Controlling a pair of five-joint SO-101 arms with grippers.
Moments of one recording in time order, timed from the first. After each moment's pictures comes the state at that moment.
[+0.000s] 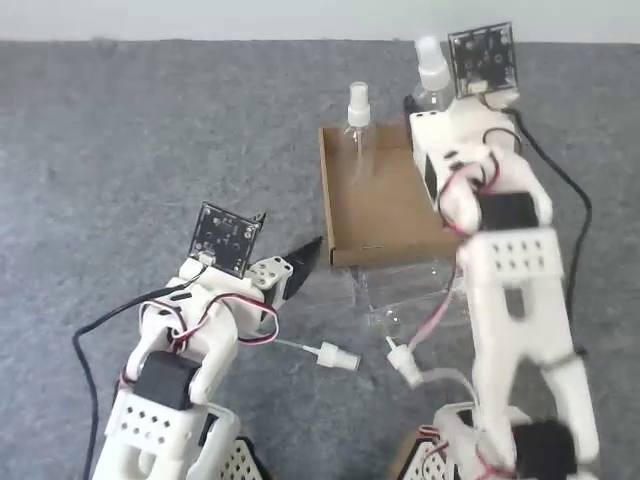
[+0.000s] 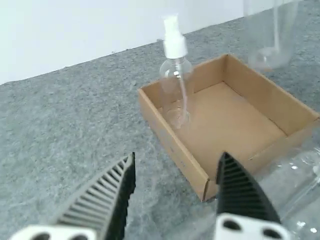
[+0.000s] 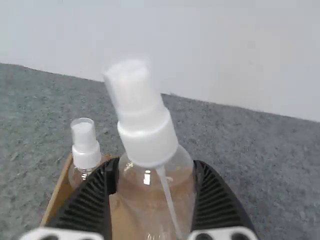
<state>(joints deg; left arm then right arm) 12.7 -76.6 71.8 45.9 0.1 -9.4 -20.7 18.3 36.7 5.4</state>
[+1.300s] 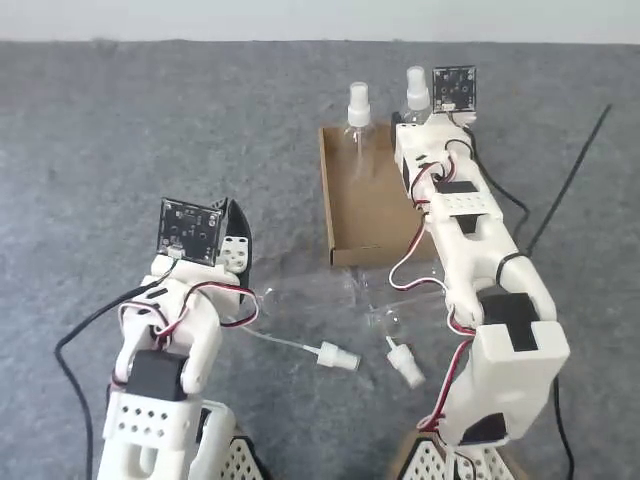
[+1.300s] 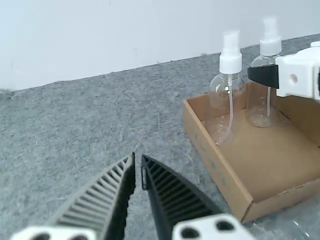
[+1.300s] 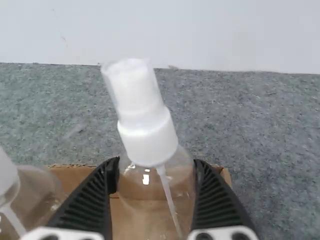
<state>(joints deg) 3.7 -76.6 73.4 40.7 0.1 -8.4 17.1 18.3 -0.6 -2.1</state>
